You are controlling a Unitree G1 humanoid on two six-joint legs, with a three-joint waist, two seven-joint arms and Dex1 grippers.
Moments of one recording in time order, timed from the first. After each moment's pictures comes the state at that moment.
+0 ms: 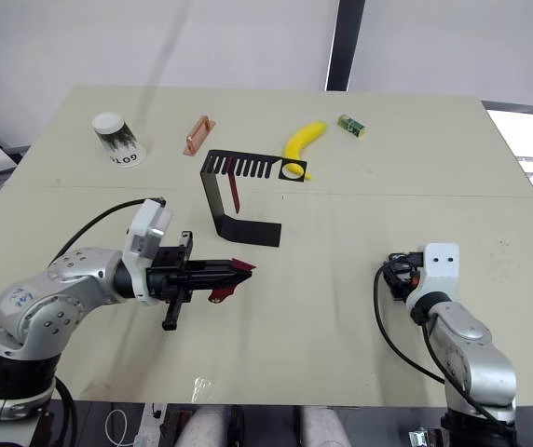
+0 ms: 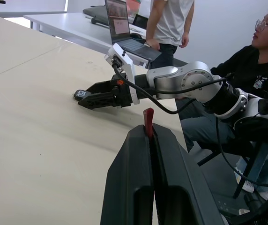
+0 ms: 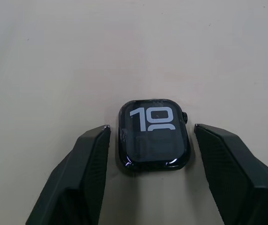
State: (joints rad) left arm -0.39 0.65 0.02 -0.44 -0.87 0.80 -0.91; right arm -0.08 -0.37 -0.29 -0.35 0.33 0.76 0.17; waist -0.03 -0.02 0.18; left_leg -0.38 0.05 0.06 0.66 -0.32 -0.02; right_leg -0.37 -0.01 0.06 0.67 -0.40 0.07
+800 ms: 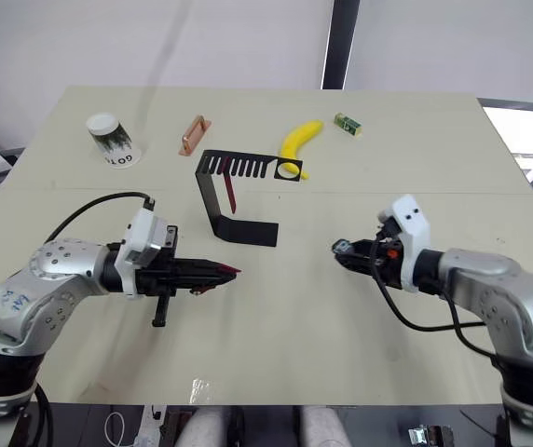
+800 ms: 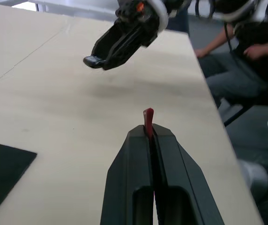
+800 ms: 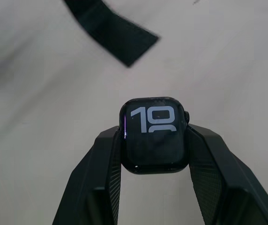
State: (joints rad) left arm -0.38 0.77 -0.05 -0.36 -0.53 0.44 -1.07; right arm -0.50 -0.75 -0.14 -0.34 0.82 1.28 0.70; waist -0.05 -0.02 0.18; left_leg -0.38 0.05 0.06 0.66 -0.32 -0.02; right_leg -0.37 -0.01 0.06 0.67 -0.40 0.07
